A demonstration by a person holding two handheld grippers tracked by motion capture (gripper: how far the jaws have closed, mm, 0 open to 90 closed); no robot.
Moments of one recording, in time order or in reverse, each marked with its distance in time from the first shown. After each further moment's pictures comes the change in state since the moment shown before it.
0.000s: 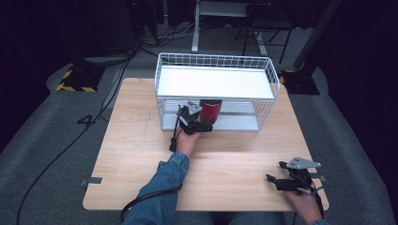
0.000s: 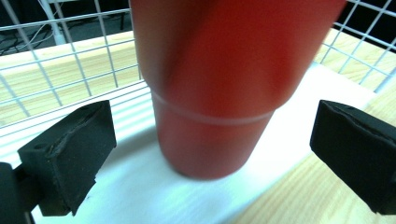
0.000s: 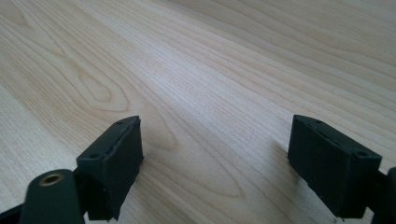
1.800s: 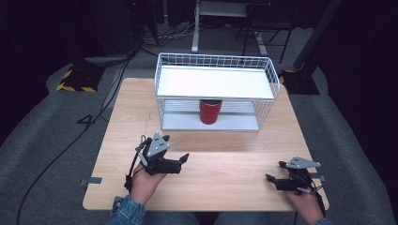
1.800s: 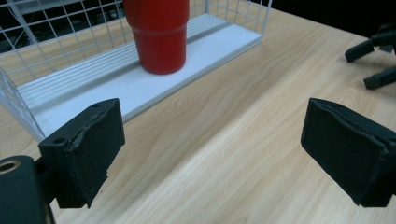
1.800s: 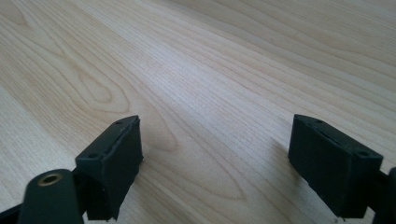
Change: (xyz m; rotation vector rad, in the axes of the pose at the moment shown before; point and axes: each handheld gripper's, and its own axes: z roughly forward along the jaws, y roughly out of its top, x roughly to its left) left arm -0.021 -0.042 -0.190 0.041 -0.103 0.136; right arm 0.000 0.001 0.001 0.002 0.001 -0.002
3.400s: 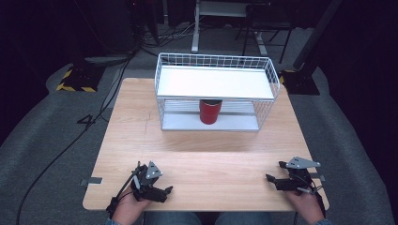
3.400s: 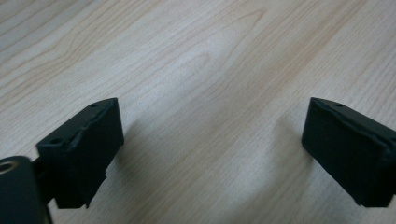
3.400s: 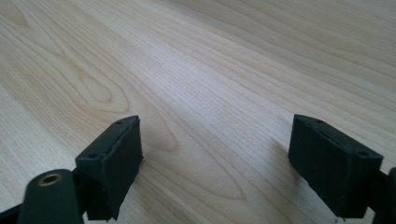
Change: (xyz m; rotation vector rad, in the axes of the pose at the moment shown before) left arm 0.000 -0.092 0.001 0.369 -0.007 0.012; right arm 0.000 0.000 0.000 0.000 0.001 0.000
